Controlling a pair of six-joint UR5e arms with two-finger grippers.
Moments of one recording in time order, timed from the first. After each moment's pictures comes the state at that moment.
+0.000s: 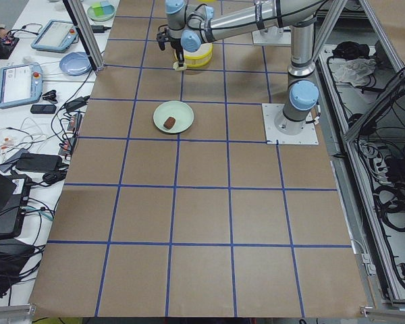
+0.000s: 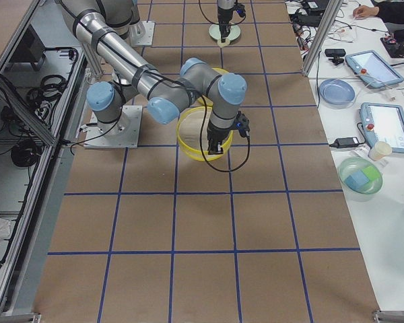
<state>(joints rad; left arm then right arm) -1.89 -1.91 -1.63 -1.14 1.52 -0.56 0.88 -1.42 1.63 -1.71 -1.71 -0.88</state>
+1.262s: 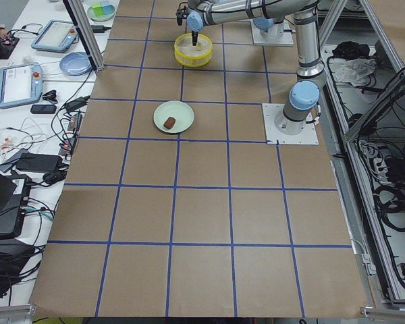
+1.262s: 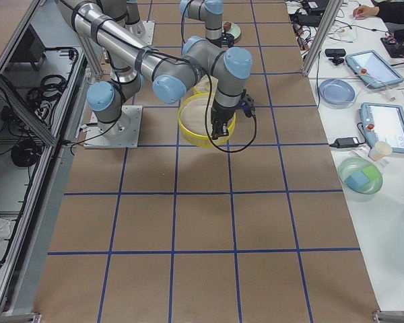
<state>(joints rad) -2.11 -2.03 -1.59 -0.97 1.47 -0.59 0.94 -1.45 1.60 -1.66 -1.73 -0.85</state>
